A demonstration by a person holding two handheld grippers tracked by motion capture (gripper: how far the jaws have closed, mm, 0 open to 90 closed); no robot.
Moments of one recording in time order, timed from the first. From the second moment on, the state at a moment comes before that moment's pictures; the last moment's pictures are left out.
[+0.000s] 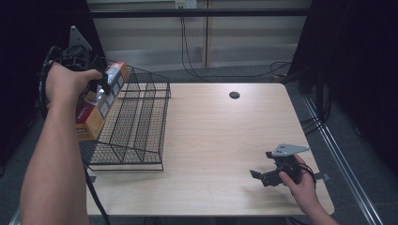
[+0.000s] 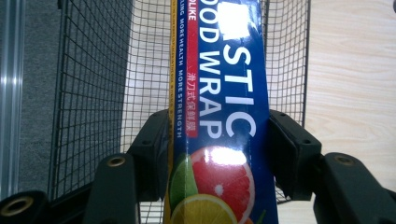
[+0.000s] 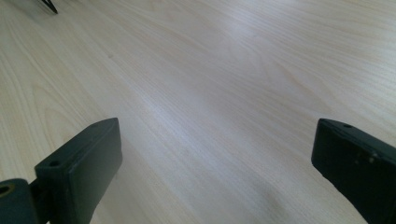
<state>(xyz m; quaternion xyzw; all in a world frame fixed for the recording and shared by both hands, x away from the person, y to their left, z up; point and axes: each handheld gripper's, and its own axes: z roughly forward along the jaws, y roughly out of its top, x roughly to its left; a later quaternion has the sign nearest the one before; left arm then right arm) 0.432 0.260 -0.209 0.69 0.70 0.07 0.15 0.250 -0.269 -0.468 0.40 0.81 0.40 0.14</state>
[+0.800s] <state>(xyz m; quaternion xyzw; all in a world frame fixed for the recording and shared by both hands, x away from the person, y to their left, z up) 0.438 0.271 -0.243 0.68 0.71 0.06 0.13 0.250 -0.269 -0.468 0.40 0.81 0.40 0.14</state>
